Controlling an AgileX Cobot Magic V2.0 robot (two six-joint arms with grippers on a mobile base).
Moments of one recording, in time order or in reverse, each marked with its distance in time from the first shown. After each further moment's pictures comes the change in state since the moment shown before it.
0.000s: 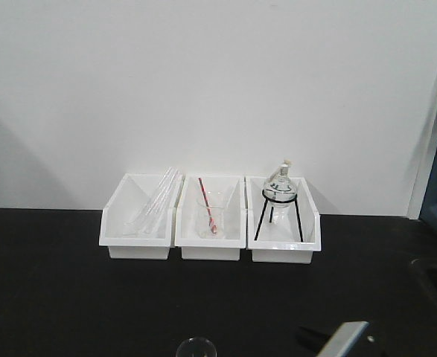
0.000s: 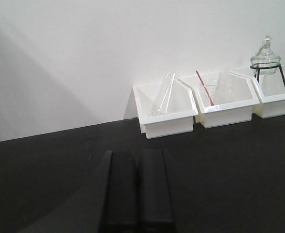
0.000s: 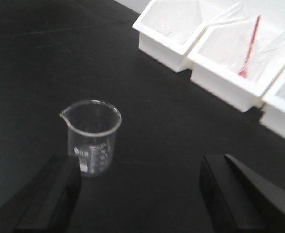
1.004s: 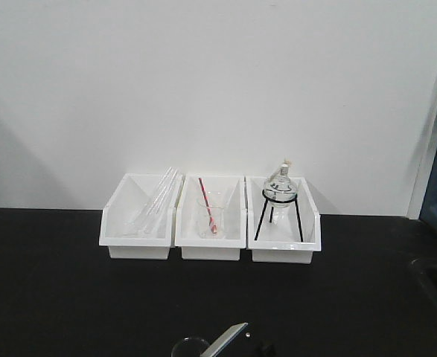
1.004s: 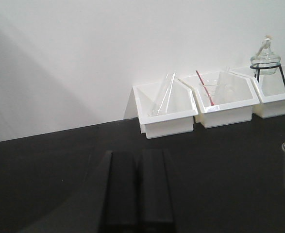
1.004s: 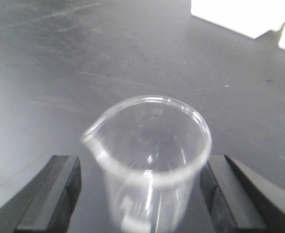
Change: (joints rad) left arm 0.000 0.000 0.000 0.000 0.000 0.000; right arm 0.200 0.523 -0.354 0.190 -0.077 -0.004
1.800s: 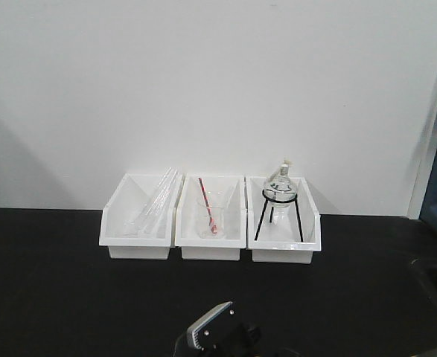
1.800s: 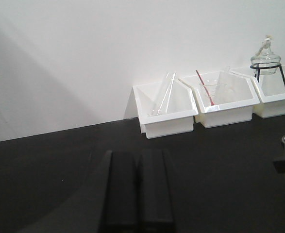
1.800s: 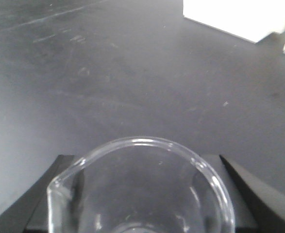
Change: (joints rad) left arm 0.000 0.000 0.000 0.000 0.000 0.000; right arm 0.000 0.040 -0.158 -0.001 0.116 0.053
